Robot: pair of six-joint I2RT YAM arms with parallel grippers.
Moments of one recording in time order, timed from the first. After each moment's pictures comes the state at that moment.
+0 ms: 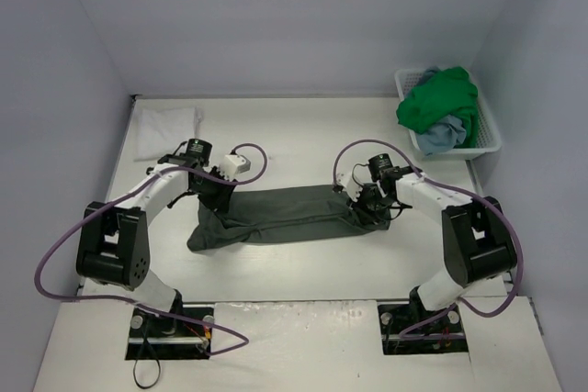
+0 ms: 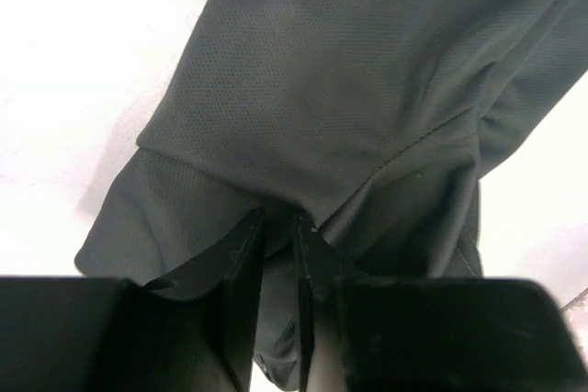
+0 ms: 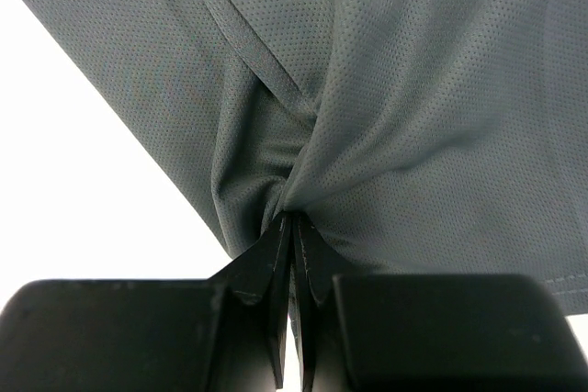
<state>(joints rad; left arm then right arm) -0.20 1.55 1.03 -0.70 0.41 0.51 0.30 1.56 0.84 -0.60 -0.35 -0.76</state>
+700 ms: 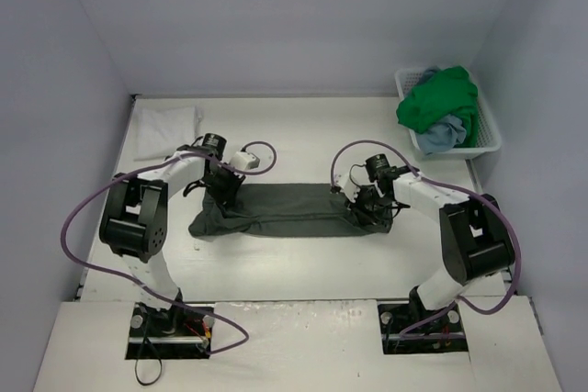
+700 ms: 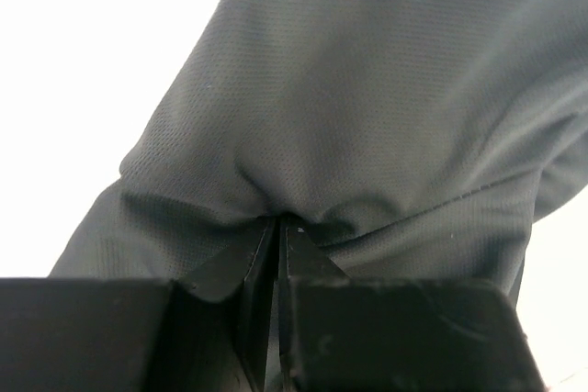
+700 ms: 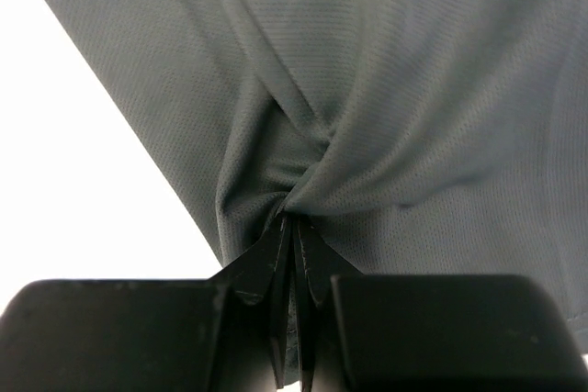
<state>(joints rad) -0.24 1.78 1.14 -0.67 0.35 0.49 0.32 1.58 0.85 -0.60 -0.35 -0.77</state>
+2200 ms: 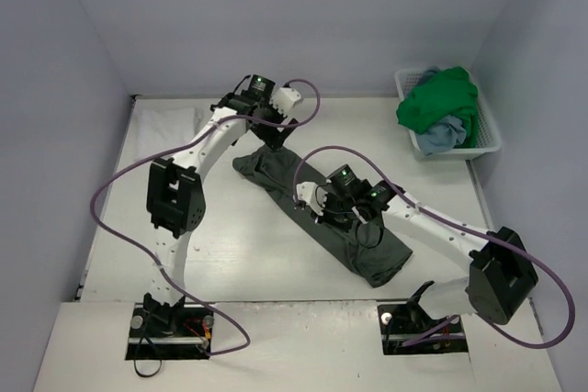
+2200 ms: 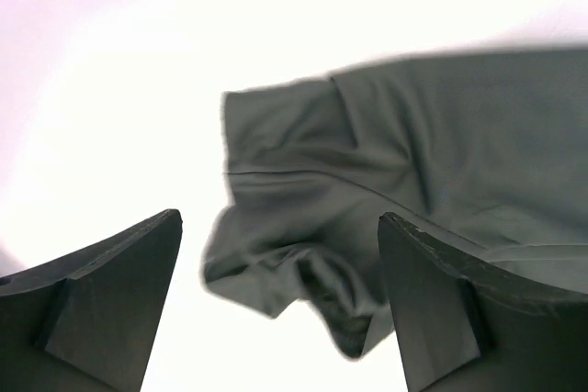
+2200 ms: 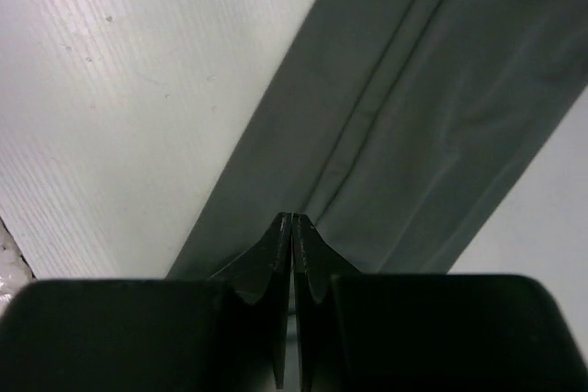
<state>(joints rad) -0.45 2.16 2.01 -0.80 0.14 0.36 0.74 1.37 0.89 -0.58 -0.23 -0.56</state>
